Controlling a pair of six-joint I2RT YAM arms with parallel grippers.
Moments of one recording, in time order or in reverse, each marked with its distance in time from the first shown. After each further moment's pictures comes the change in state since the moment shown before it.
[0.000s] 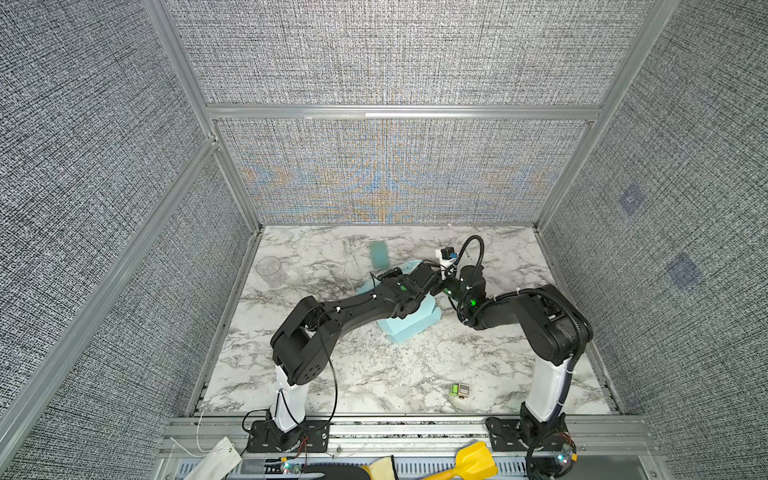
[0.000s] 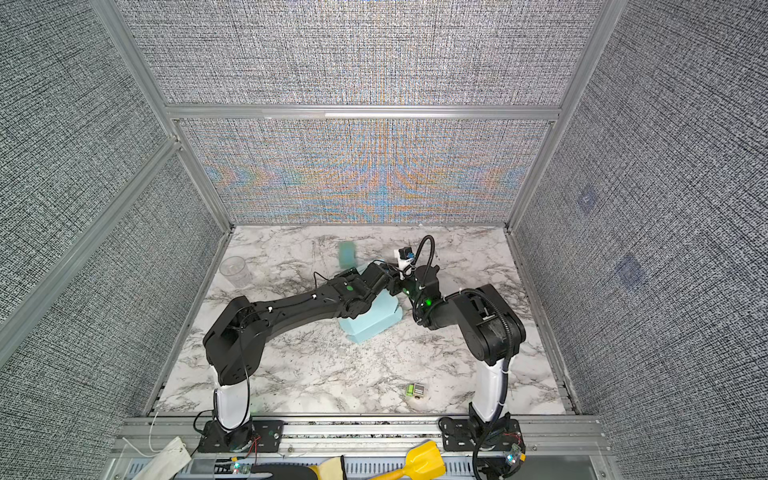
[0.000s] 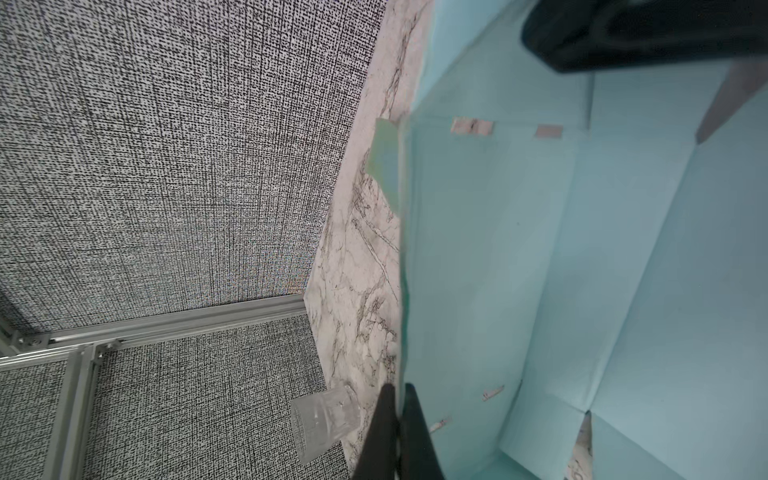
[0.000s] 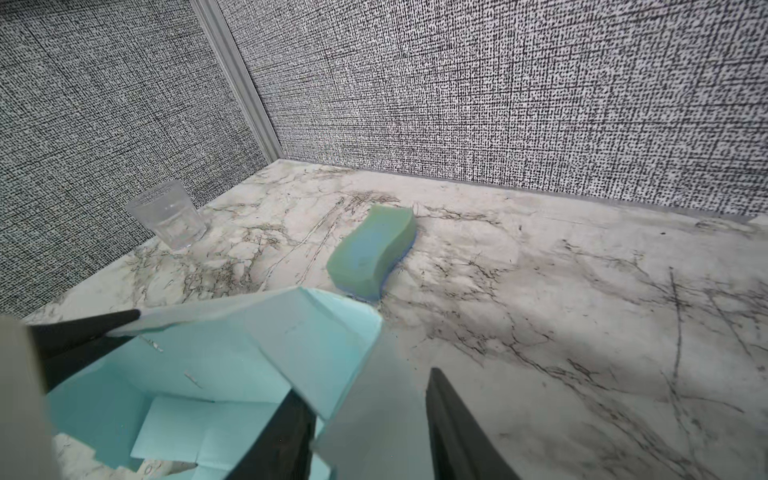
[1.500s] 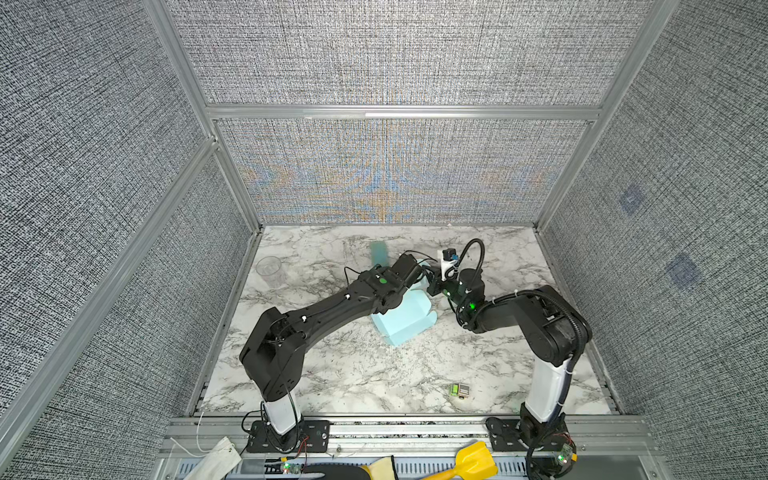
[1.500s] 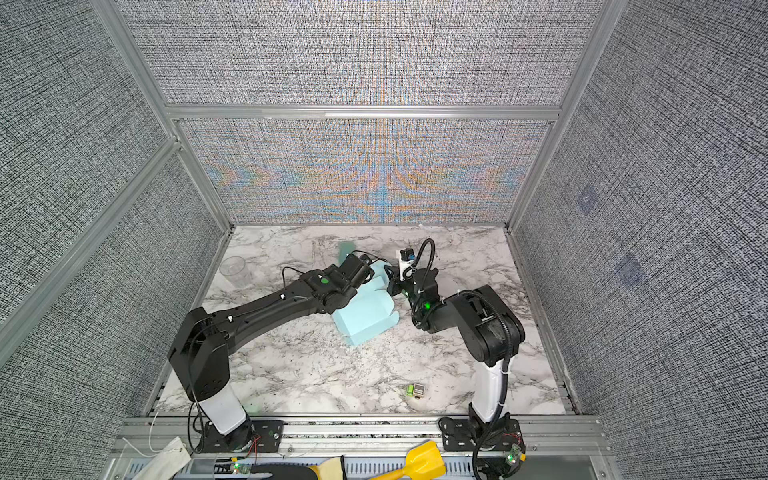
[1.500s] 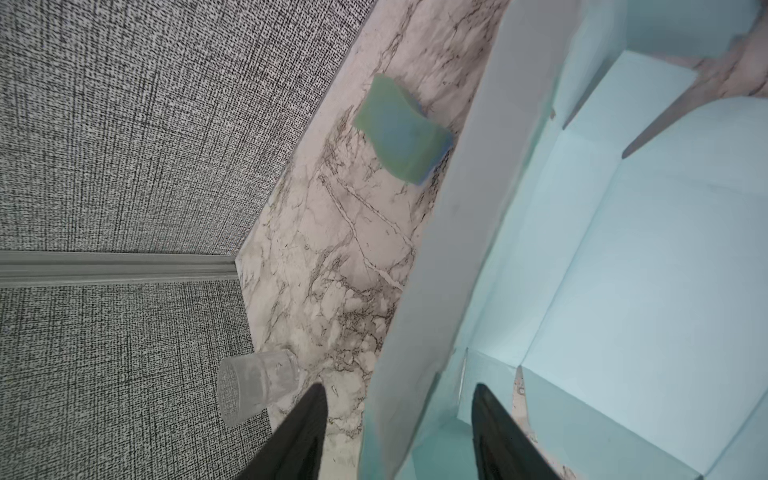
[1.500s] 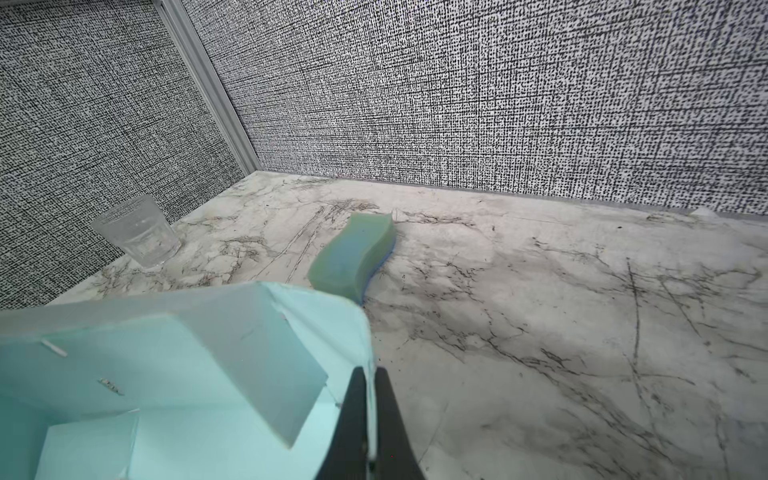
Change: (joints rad) left arm 0.059 -0.200 -0.057 -0.193 0.198 -0.246; right arm 0.022 -0.007 -0.033 0.048 0.103 0.018
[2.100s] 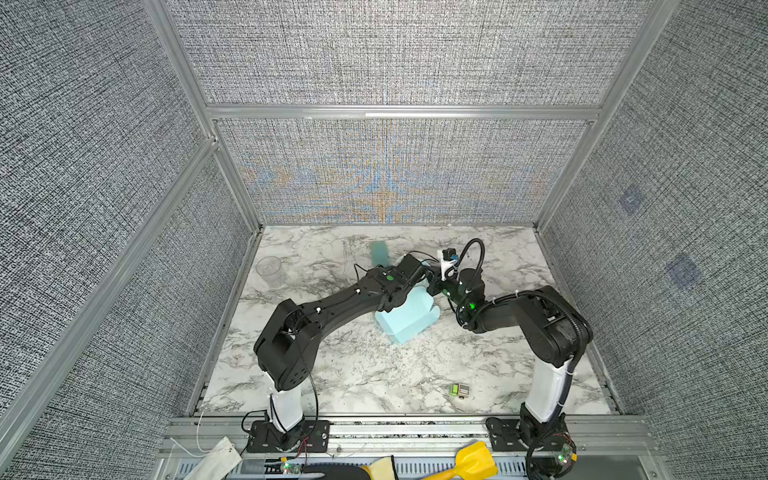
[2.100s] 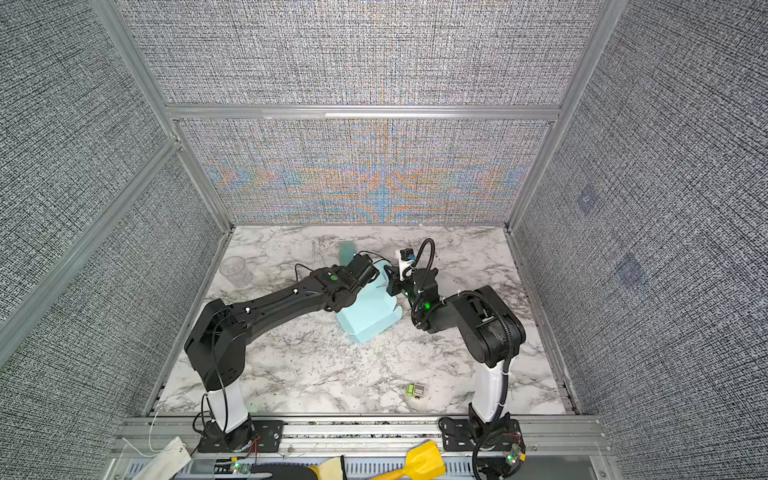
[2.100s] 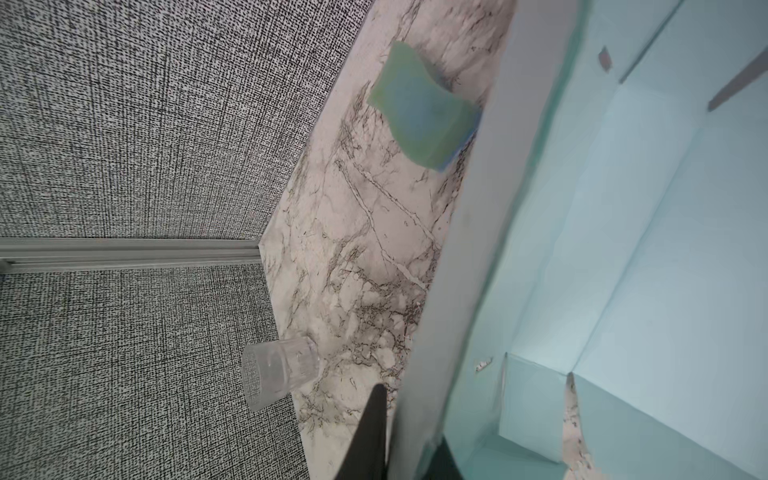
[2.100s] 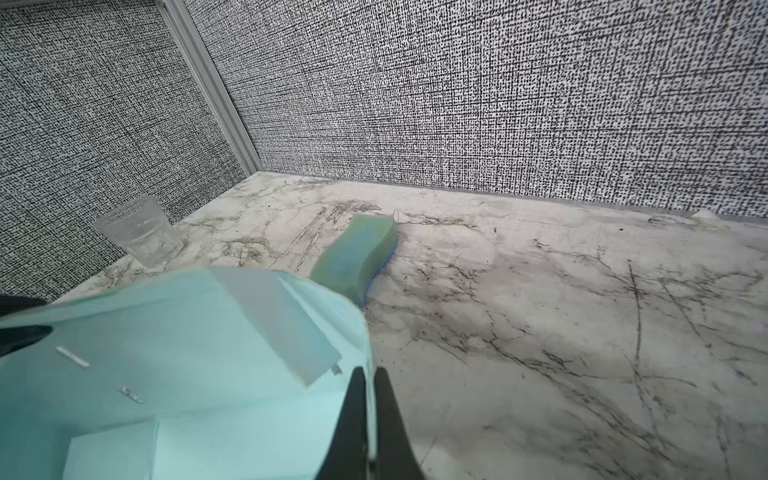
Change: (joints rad) left arm 0.008 0.112 0.064 -0.024 -0.101 0.001; right arm 0.003 -0.009 0.000 -0.007 0.000 0.000
